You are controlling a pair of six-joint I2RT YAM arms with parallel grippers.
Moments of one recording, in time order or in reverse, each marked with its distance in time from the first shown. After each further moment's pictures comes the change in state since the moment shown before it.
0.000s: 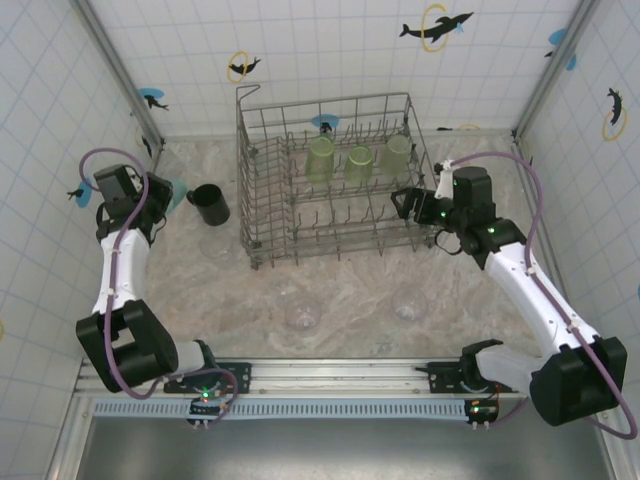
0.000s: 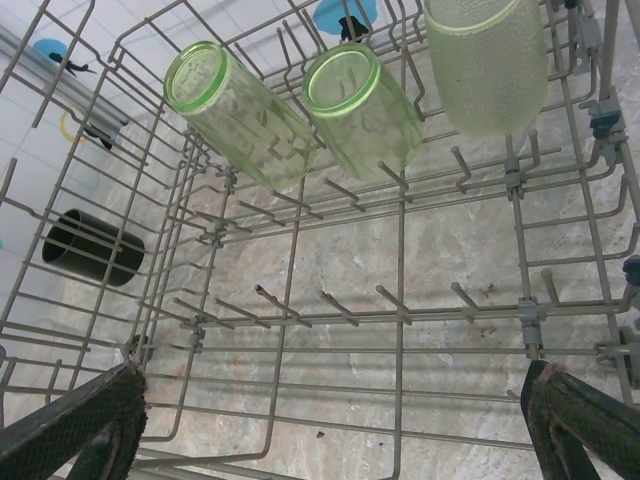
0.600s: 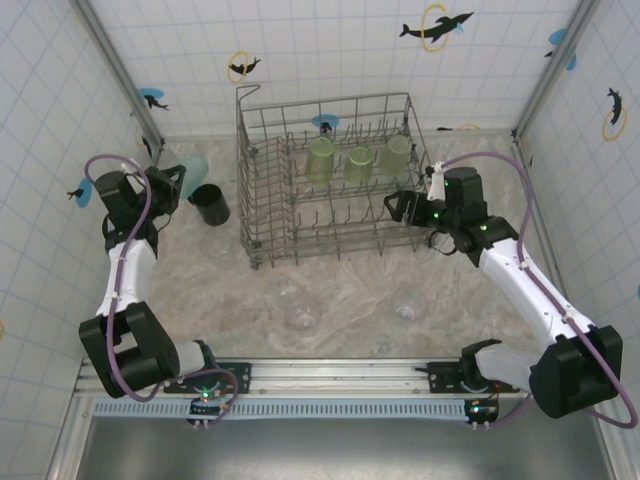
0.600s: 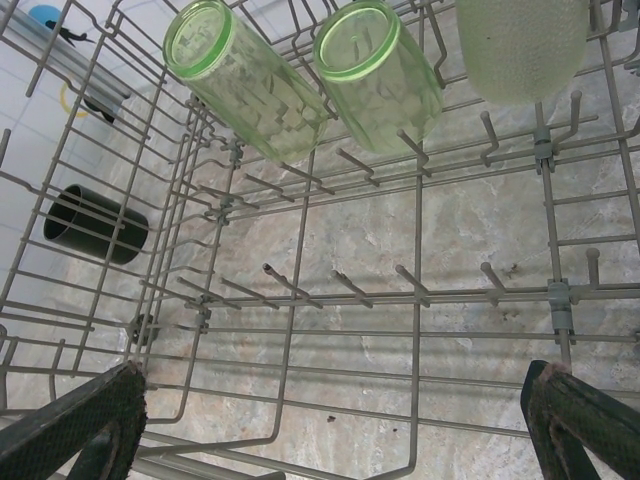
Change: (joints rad) left arm 0.002 -0.027 -0.136 0.411 0.314 -0.290; right arm 0.035 0.039 0.000 0.004 -0.009 0.012
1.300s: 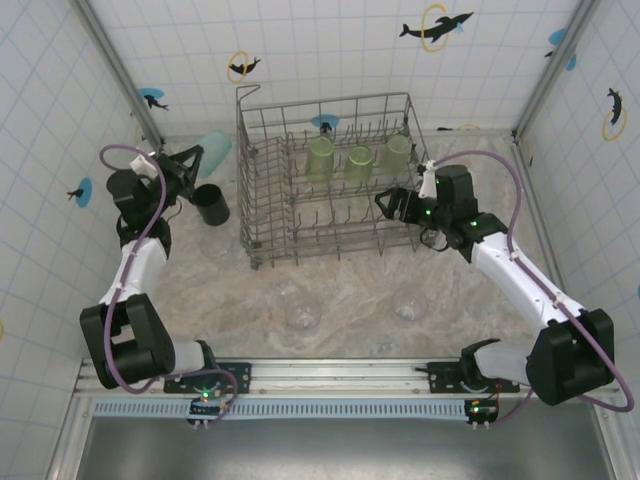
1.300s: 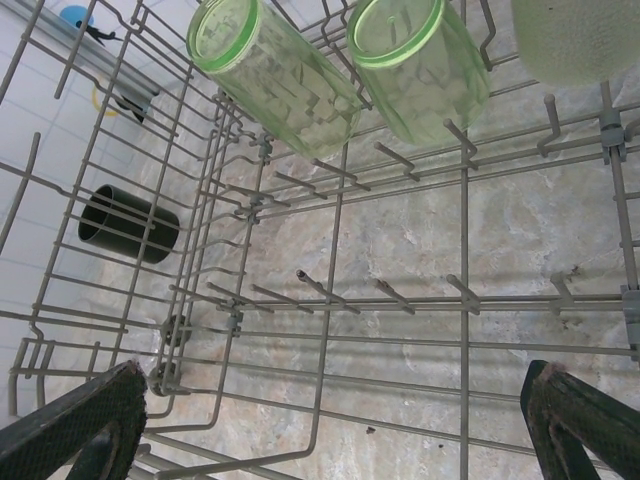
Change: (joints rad) left arm -0.097 0.041 -0.045 0.413 0.127 -0.213; right arm 0.023 0.068 0.000 0.084 -0.046 0.067
